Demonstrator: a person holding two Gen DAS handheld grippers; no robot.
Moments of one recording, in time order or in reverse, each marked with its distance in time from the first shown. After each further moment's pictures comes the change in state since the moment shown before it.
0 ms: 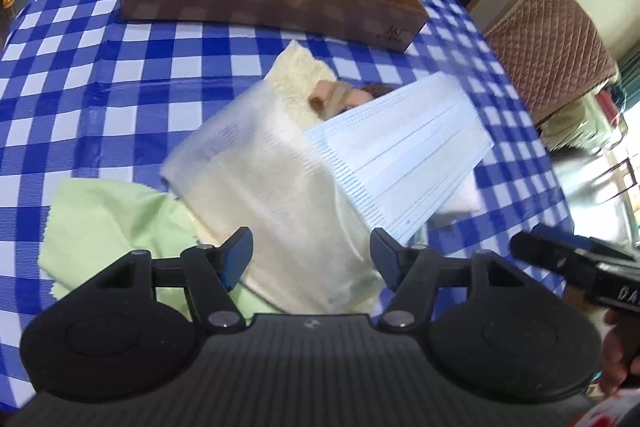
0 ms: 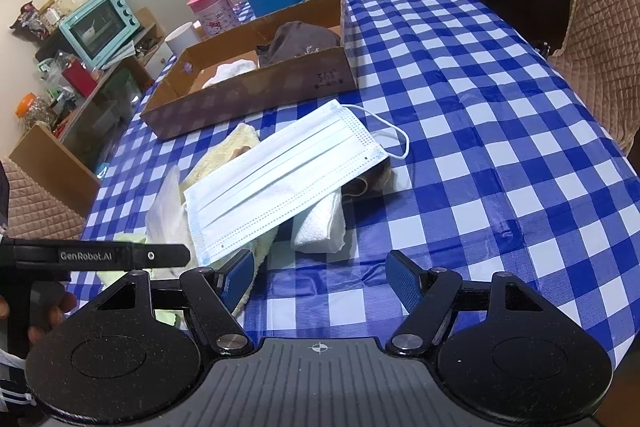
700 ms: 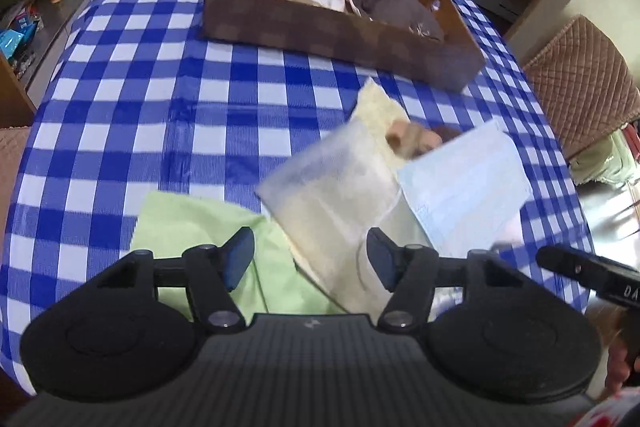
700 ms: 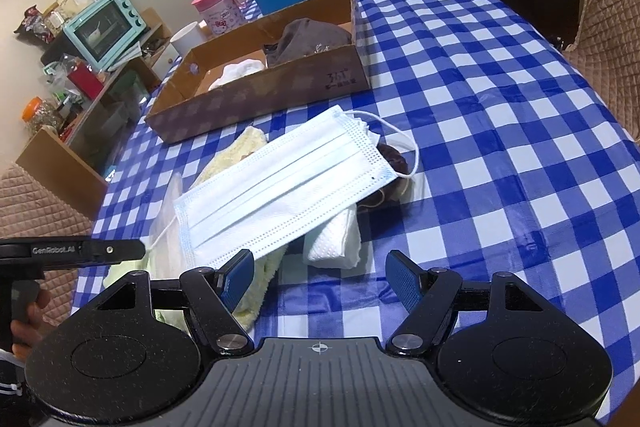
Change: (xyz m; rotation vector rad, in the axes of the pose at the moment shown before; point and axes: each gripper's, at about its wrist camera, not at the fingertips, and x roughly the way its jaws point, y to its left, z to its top) left arm -0.028 0.046 0.009 -0.076 -0.061 0.092; right arm 0.018 0.004 0.011 0.016 0.007 0.040
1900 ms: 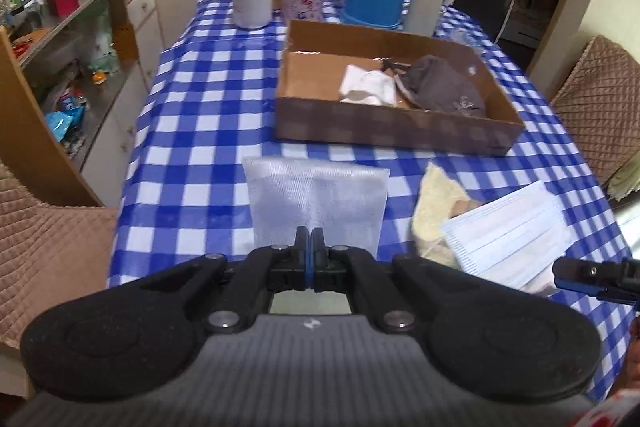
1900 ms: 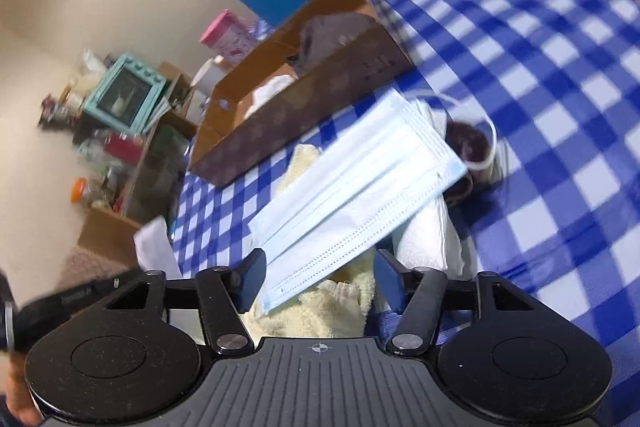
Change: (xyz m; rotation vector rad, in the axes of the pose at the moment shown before) left arm -0.044 0.035 0.030 0.091 -0.188 0.146; right arm 0.040 -0.003 0.011 0.318 -0.011 0.222
